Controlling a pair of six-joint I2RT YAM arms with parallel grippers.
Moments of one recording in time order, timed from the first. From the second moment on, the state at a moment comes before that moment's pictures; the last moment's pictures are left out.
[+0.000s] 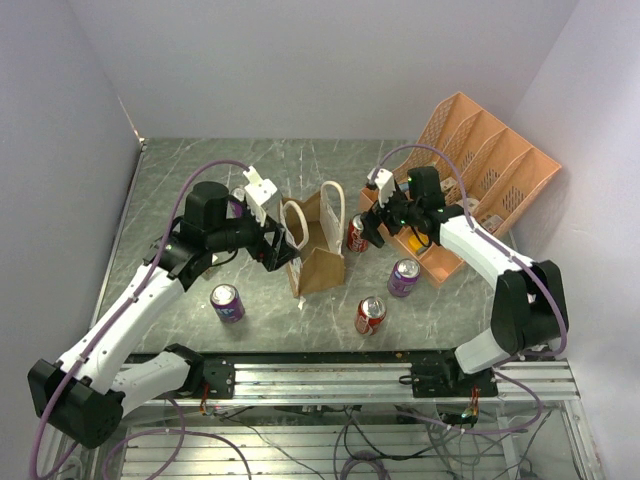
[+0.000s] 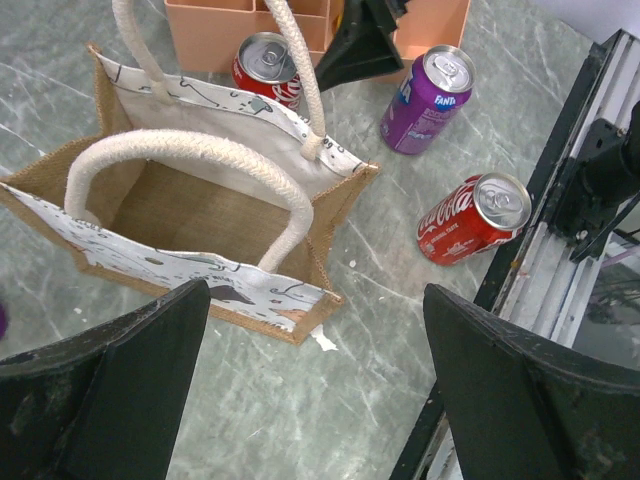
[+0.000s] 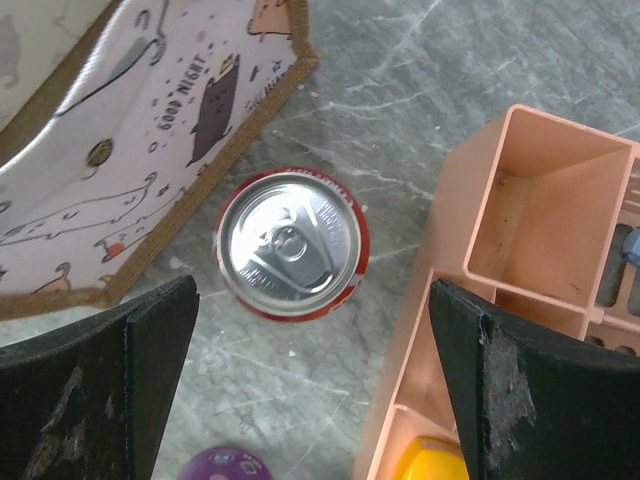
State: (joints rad) left arm -0.48 1.02 0.98 -0.40 0.56 0.08; right arm 0.31 1.54 1.06 -0.25 -0.48 -0.46
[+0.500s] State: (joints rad) left arm -0.43 0.96 0.97 -0.42 0.55 0.15; right arm 0.39 1.68 1.10 -0.23 -0.39 -0.45
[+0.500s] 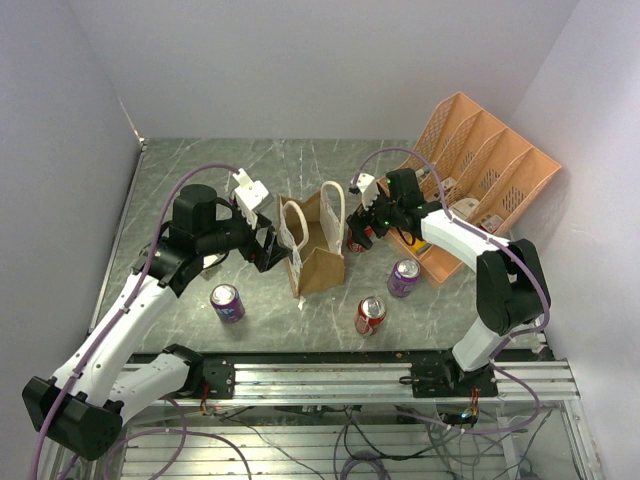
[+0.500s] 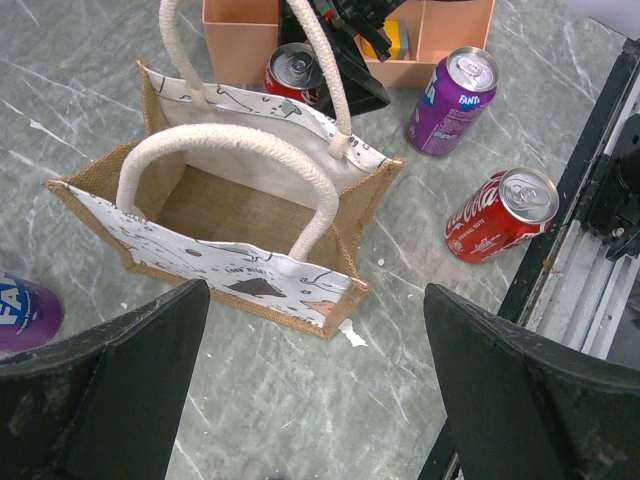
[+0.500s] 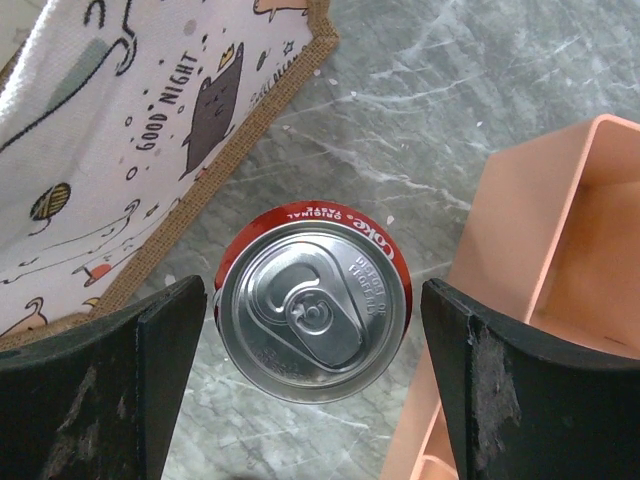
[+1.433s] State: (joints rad) left arm -0.41 0.96 0.92 -0.41 0.53 0.18; right arm 0.39 1.69 1.11 -0.21 -0.38 -0.40
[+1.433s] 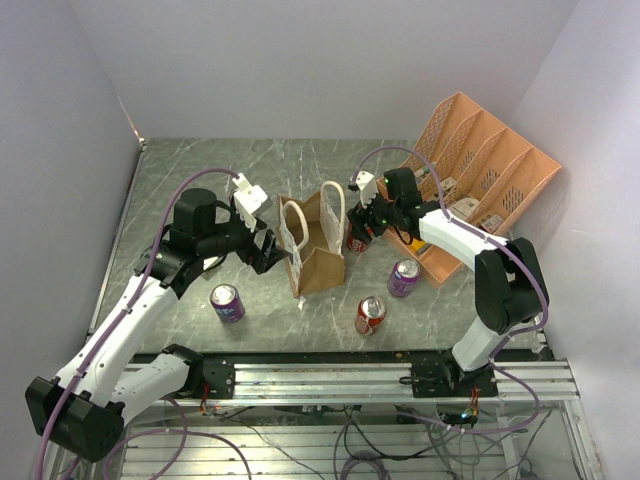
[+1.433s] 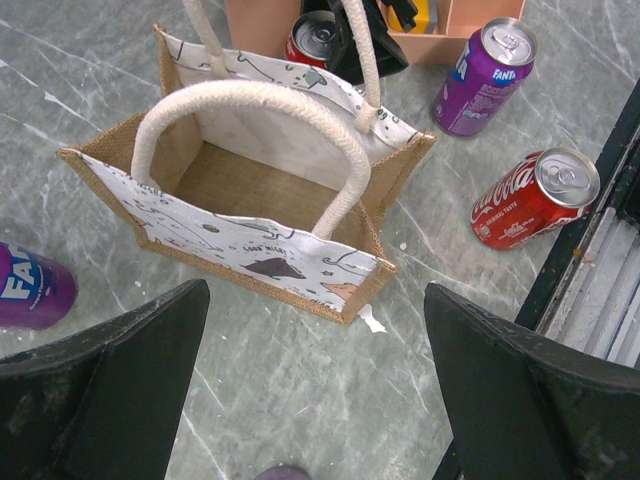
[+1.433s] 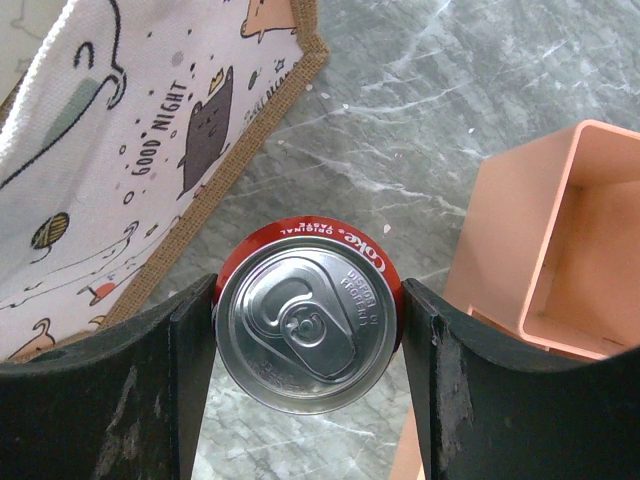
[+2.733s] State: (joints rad) left arm -0.42 1.26 1.00 -0.08 0.61 -0.29; right arm 0.44 1.38 1.65 -0.61 -0.42 -0.45
